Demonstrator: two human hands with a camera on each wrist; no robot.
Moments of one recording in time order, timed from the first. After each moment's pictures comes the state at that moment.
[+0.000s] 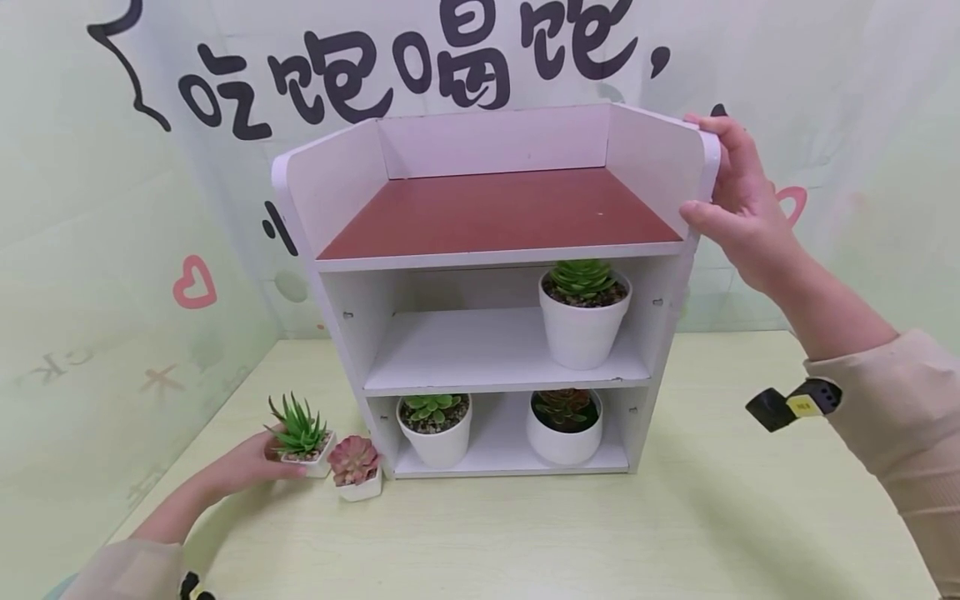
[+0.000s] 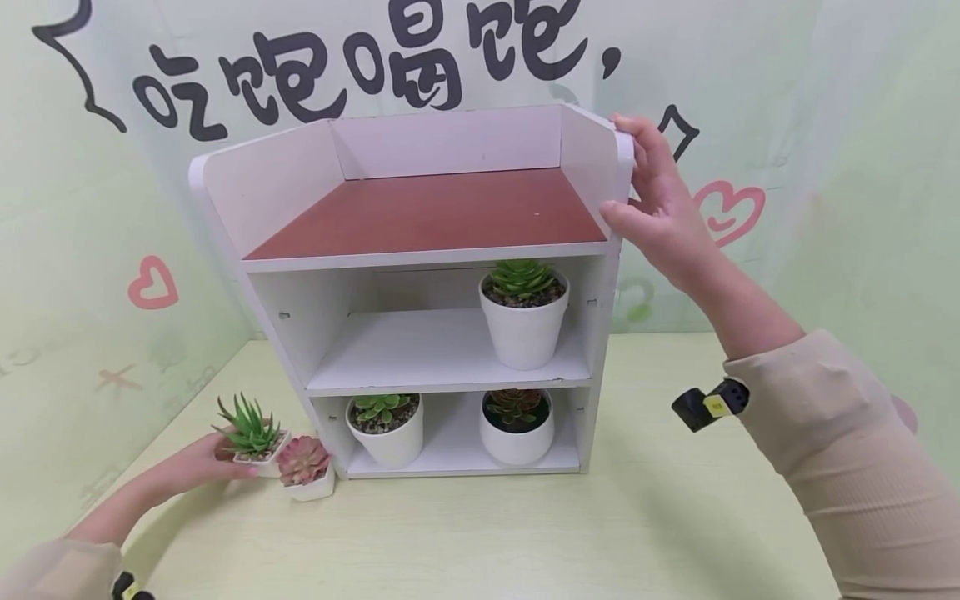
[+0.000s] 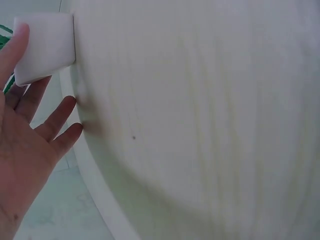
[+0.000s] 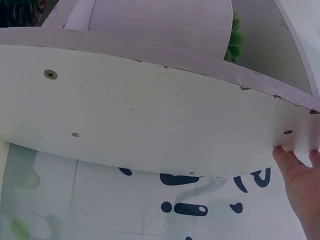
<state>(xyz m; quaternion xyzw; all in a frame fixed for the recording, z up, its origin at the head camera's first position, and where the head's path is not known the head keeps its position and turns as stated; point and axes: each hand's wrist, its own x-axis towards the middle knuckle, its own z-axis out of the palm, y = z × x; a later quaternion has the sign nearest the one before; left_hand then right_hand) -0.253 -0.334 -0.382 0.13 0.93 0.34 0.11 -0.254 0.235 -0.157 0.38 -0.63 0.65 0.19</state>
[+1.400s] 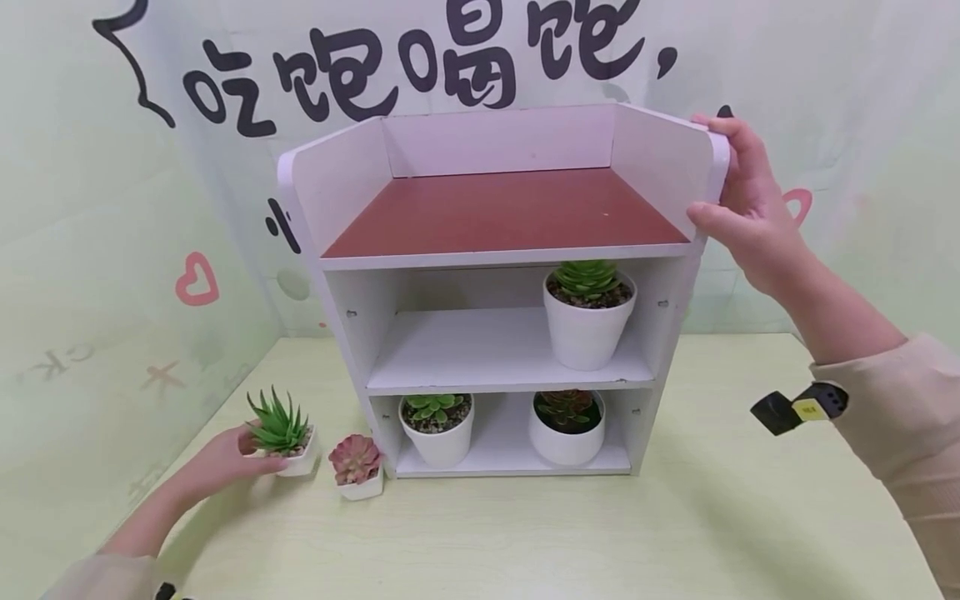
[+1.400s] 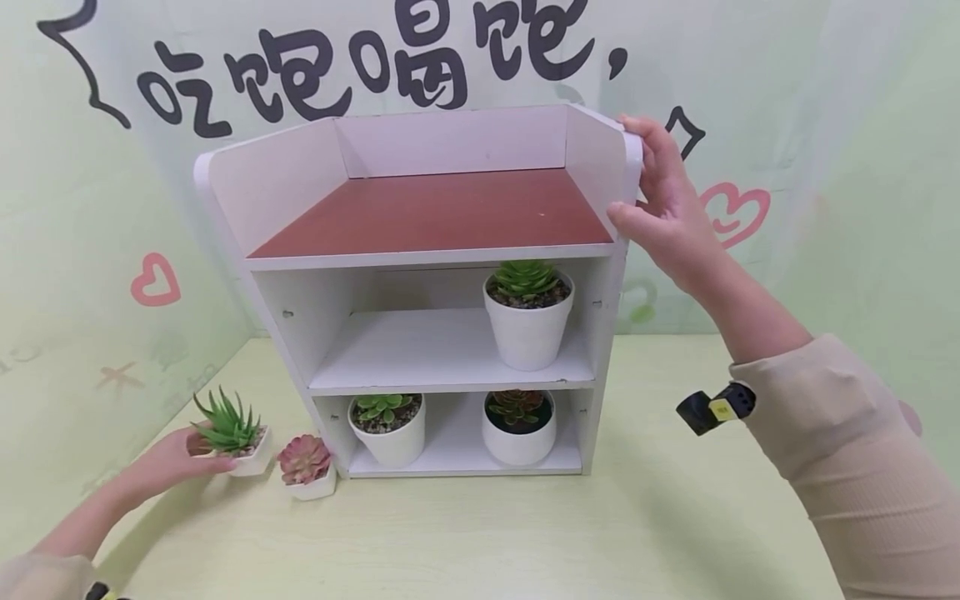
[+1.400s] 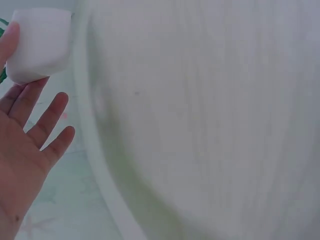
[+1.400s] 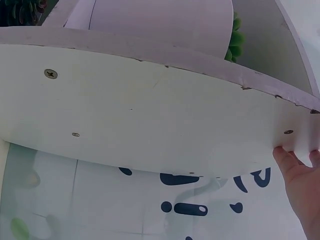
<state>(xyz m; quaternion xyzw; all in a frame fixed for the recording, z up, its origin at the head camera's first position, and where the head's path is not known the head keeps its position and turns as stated) -0.241 -0.349 -0.372 0.11 0.94 0.31 0.03 -0.257 0.235 -0.158 0.39 -0.62 0.65 0.19</state>
